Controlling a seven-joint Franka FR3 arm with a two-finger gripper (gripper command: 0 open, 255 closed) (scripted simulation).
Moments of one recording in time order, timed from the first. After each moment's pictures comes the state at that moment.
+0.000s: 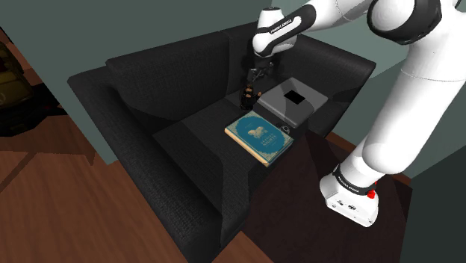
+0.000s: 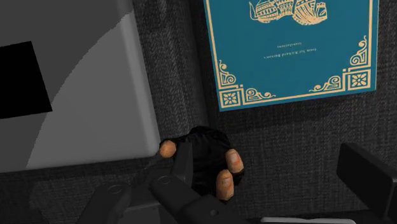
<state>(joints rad) -0.09 0.25 -0.19 -2.04 0.00 2.27 -0.06</state>
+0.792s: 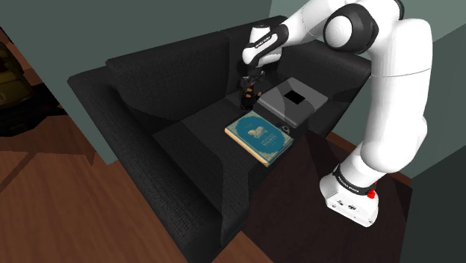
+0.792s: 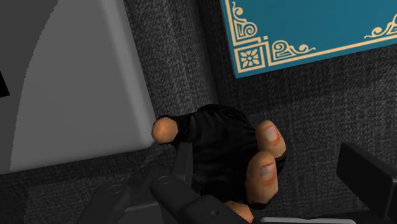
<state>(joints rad) -0.14 0.55 -0.18 -1.81 0.07 2.35 -0.06</state>
